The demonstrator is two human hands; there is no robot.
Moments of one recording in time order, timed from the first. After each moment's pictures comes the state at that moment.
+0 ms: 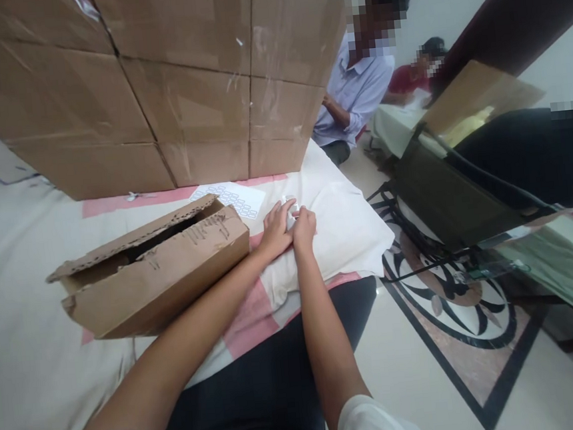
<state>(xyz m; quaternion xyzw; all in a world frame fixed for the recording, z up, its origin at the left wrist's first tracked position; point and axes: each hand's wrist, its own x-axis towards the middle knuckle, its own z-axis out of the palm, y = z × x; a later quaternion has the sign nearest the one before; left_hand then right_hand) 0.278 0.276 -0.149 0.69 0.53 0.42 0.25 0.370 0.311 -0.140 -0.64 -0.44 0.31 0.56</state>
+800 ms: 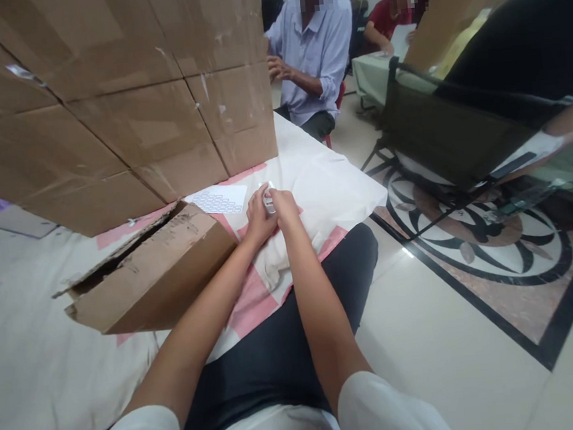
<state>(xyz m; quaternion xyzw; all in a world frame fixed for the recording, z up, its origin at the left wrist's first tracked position) 0.277 0.272 -0.149 0.69 0.55 0.43 0.21 0.364 0.309 -0.120 -0.56 -0.35 0.54 0.53</state>
